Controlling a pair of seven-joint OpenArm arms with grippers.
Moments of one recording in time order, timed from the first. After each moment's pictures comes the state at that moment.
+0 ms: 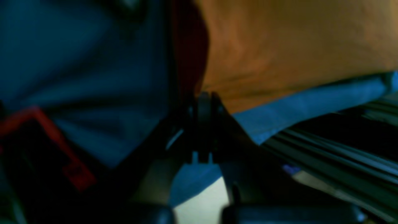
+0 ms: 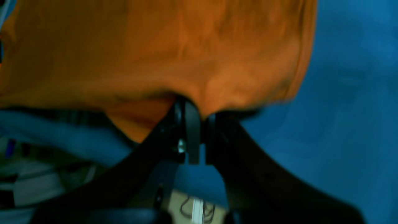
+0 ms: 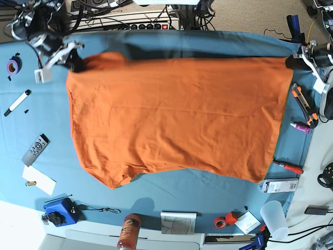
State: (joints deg) left arm 18.7 -28.3 -32.4 86.9 -65.5 -33.7 77.7; right arm -19.5 6.4 48.1 111.7 55.7 39.8 -78.4
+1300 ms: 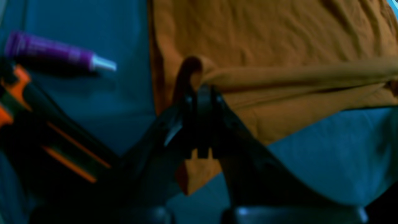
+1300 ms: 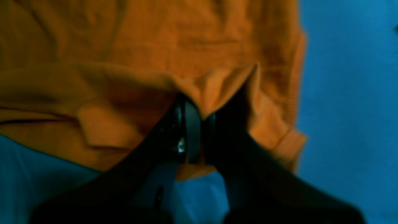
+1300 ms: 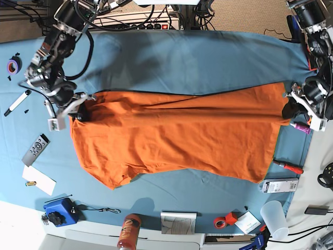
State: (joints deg) left arm 4.2 -19.8 -31.5 89.1 -48.0 -35.6 60.5; right arm 0.7 6.7 33.3 94.3 24.3 39.8 -57.8
